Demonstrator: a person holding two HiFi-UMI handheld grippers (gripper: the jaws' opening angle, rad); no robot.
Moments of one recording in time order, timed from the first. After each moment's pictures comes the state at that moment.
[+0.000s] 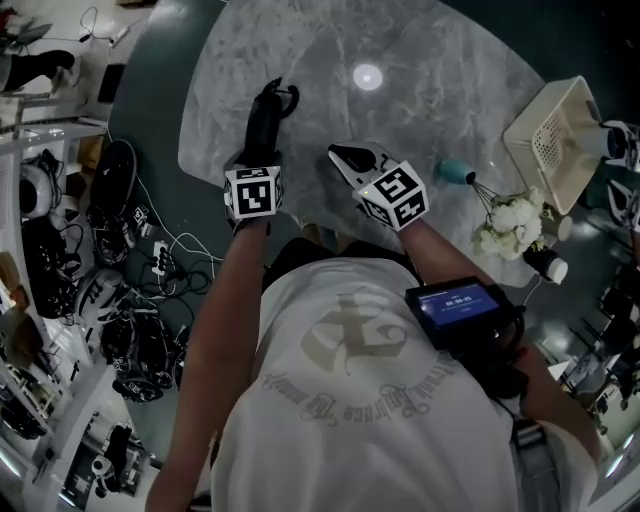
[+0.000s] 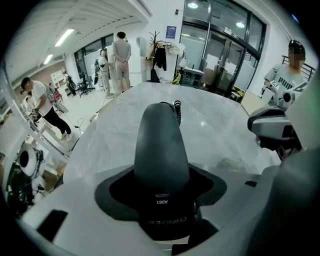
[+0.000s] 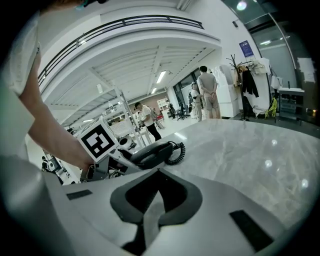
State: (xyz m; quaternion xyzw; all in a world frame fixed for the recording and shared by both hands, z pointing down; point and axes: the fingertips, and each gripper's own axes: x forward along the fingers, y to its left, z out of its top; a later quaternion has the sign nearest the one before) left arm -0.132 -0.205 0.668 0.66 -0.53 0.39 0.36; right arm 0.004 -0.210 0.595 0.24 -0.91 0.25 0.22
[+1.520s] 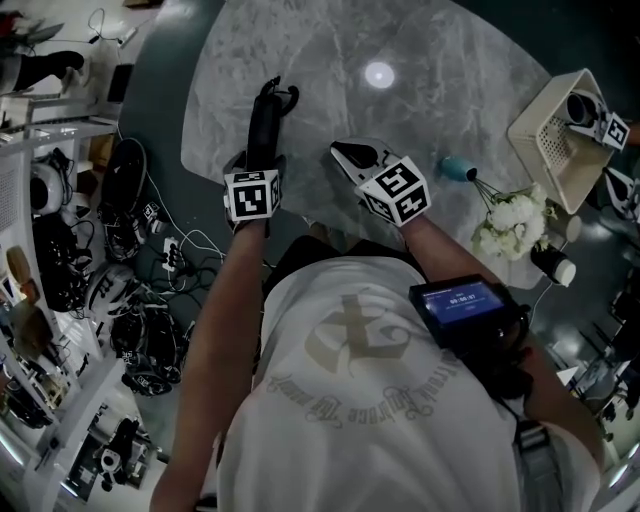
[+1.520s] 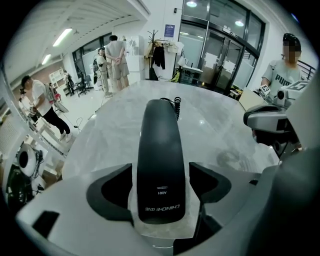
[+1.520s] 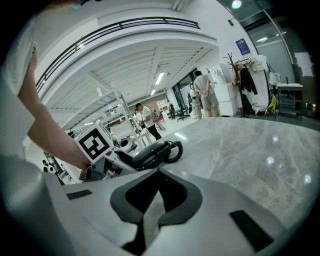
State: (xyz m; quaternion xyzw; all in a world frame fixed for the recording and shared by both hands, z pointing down) left arm -0.126 -0.190 0.663 0.66 -0.53 0.39 0.36; right arm 0.018 -0.208 0.590 0.24 -0.91 0.26 0.21
